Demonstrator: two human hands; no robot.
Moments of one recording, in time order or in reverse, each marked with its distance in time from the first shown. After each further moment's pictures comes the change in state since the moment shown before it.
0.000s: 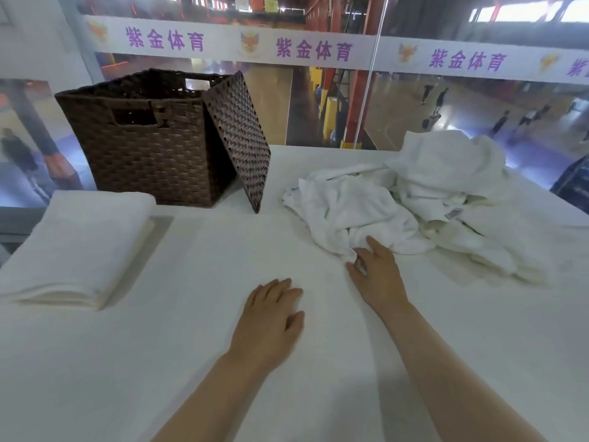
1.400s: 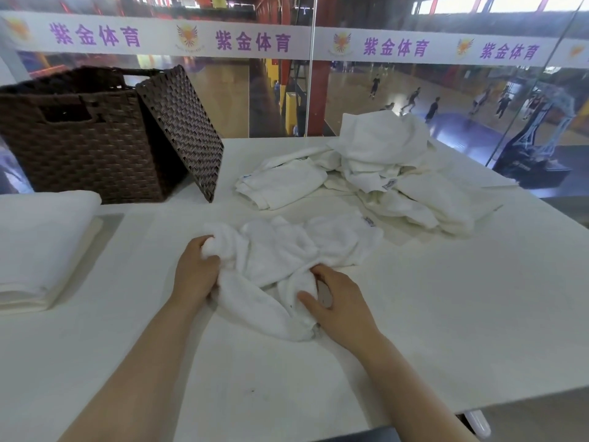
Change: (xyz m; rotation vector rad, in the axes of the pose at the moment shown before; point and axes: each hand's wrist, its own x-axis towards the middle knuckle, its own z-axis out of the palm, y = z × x) left_hand 0.036 -0.015 -0.032 -0.664 0.218 -0.437; right_hand -0.131 -0.035 -0.053 0.289 -0.062 0.015
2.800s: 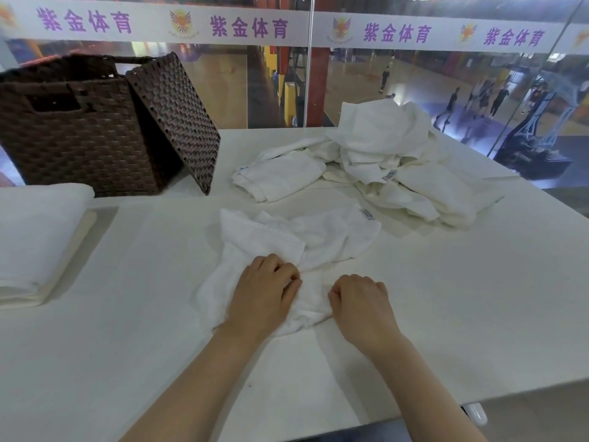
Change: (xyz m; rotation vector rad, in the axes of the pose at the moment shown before) left_hand -0.068 0.011 0.076 0.545 -0.083 0.776; right_hand -0.013 -0.007 -0.024 -0.626 -0.061 0.149
